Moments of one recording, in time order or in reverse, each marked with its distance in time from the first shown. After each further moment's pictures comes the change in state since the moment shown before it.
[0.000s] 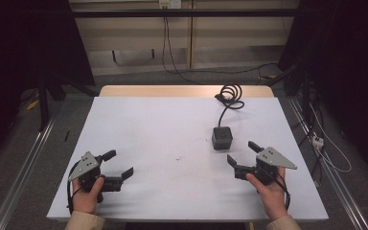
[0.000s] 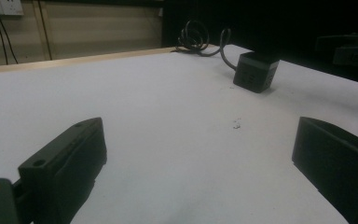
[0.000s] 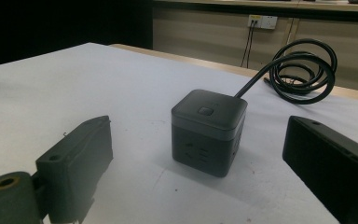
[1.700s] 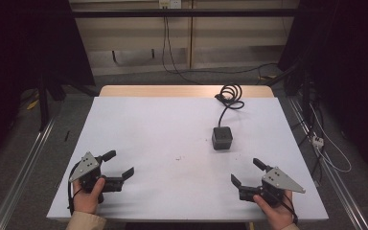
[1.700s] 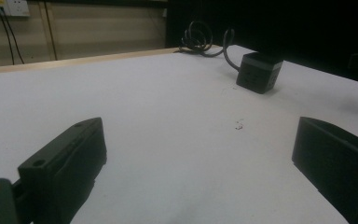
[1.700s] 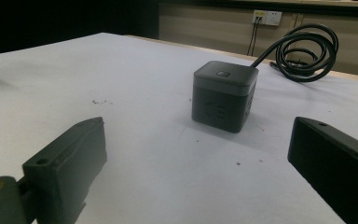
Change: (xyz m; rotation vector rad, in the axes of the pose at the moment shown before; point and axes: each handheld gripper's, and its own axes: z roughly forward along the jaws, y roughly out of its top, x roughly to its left) left arm -0.003 0.000 0.000 -0.005 0.025 -0.005; right arm 0.019 -0.027 -0.042 0.001 0.013 -0.012
